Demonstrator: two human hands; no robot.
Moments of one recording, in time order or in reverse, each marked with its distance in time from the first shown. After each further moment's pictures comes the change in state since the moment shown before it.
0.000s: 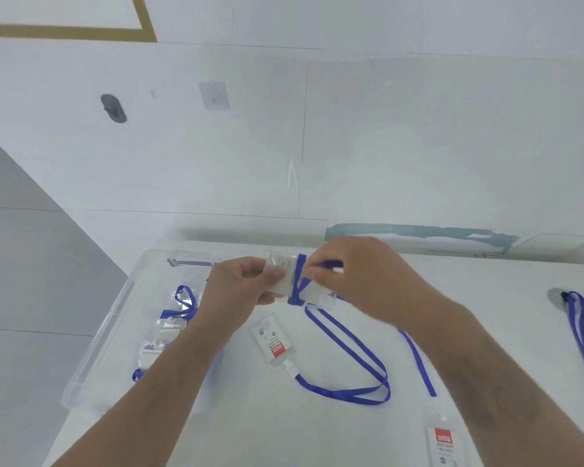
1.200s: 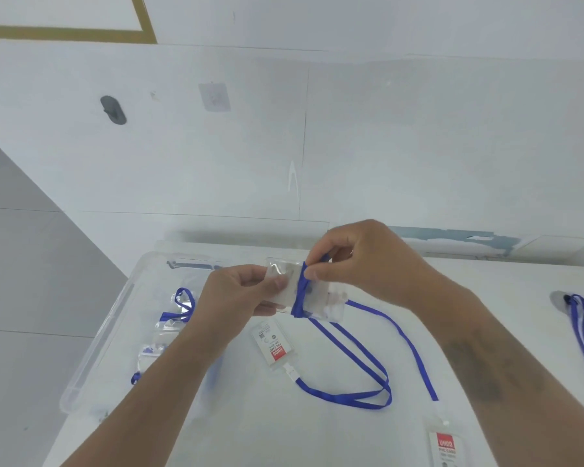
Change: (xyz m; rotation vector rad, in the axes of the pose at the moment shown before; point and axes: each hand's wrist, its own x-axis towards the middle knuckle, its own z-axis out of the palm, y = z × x) left_hand -0.007 0.005 -0.005 -0.009 -0.081 -0.009; right_hand 0.011 0.000 -0.017 0.340 -0.020 0.007
